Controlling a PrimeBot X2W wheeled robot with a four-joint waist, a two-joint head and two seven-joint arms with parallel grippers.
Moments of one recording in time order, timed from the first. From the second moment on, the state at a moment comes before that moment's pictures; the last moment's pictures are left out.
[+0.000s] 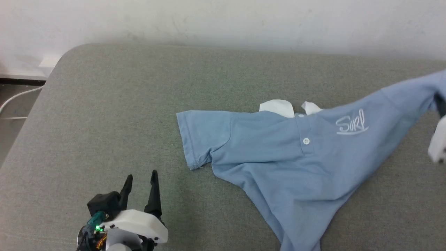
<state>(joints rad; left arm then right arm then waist) -0.10 0.13 -0.18 0.36 -0.45 0.07 -0.26 -0.42 -0.37 -0.17 0.18 0.22 0.13 0.49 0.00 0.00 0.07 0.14</state>
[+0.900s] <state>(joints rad) -0.13 0.13 -0.18 0.38 -0.44 0.06 -0.26 -0.06 -0.39 -0.08 -0.10 0.44 0.13 0.74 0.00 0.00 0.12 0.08</state>
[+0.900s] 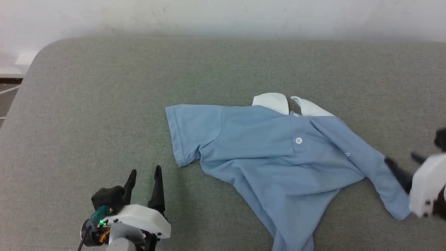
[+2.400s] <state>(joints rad) -0.17 0.09 -0.19 0.41 -0.43 0.03 -0.26 -0.49 -0.66 0.16 0.16 0.16 0.13 0.39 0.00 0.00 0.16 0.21</state>
